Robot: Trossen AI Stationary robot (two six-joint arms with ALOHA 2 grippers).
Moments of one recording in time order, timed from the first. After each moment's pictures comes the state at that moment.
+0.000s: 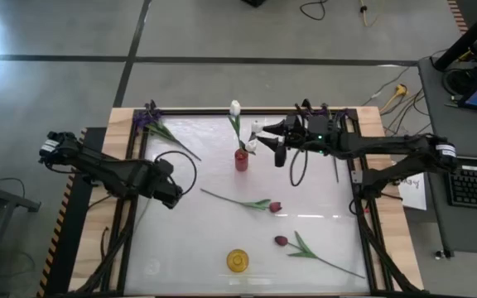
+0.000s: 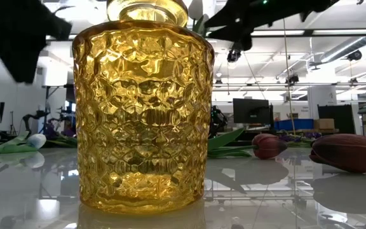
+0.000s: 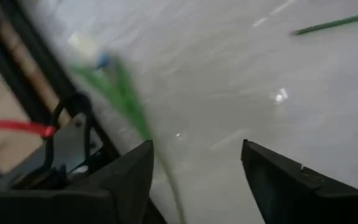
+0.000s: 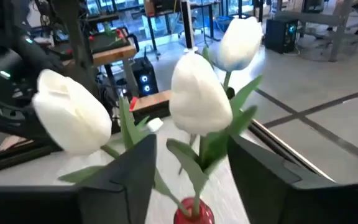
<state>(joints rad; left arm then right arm) -0.33 1.24 1.00 -1.43 -0.26 -1.31 -0.23 1.22 0.86 0.21 0.05 0.15</state>
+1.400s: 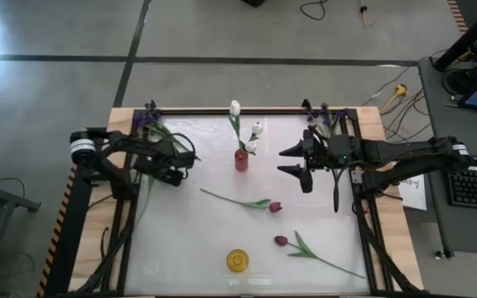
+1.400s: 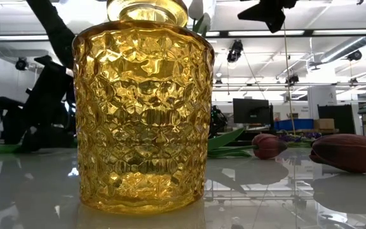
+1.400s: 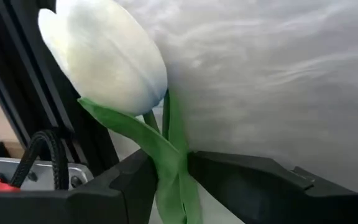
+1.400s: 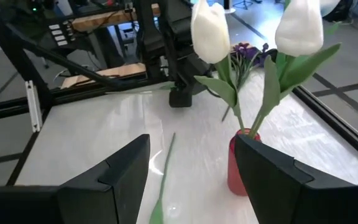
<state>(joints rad) 0.37 1.61 0.61 -0.97 -0.21 -0.99 0.02 0.99 0.86 -0.18 0.12 0.19</state>
